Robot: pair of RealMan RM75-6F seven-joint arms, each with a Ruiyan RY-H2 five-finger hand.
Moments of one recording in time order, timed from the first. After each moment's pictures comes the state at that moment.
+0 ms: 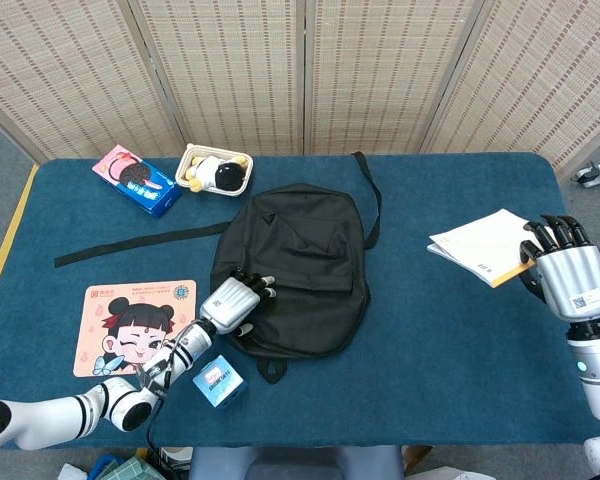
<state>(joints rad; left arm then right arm) -0.86 -1.64 -0.13 -1.32 1.29 0.81 0.38 0.33 -1.20 0.16 -1.27 -1.54 1.52 -0.12</state>
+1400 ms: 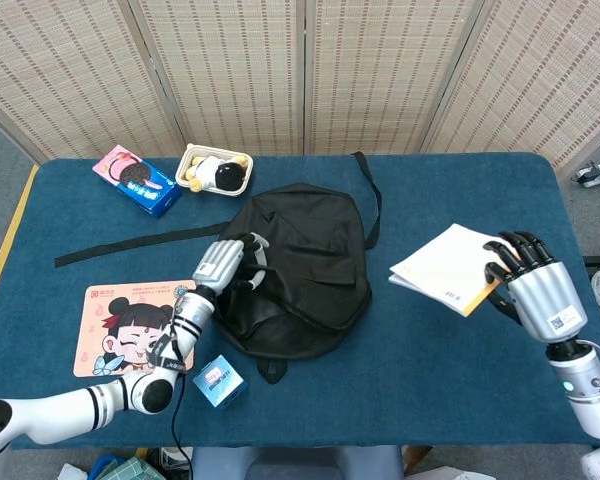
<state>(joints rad) -0.87 -1.67 -0.39 -1.39 0.94 0.89 0.13 0.33 -1.18 0.12 -1.37 -1.72 1.62 -0.04</state>
